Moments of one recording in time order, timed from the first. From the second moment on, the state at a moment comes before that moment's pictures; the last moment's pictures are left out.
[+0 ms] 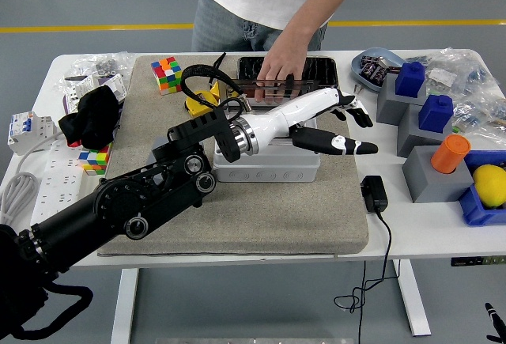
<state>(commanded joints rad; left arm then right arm) -0.79 0.00 -0.72 -1.20 1.42 -0.19 -0.02 0.18 -0.15 1.16 0.18 -0.93 -0.17 -0.09</state>
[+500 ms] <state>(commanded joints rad) -0.73 0.00 -0.93 -1.18 0.79 -0.19 -0.18 0.18 -0.15 1.18 0.18 -0.94 -0.17 -0.09</state>
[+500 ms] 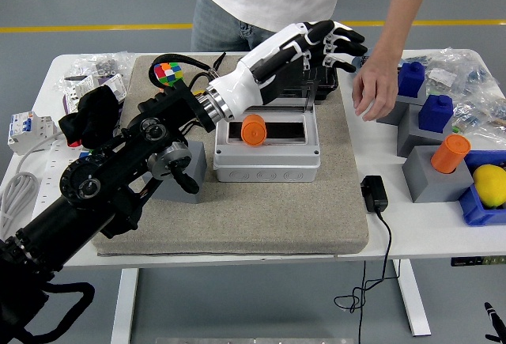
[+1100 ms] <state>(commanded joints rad) -0.74 0.00 -1.02 -0.99 1.22 0.04 -0.14 0.18 -0.15 1.18 0.18 -0.93 -0.17 -0.09</state>
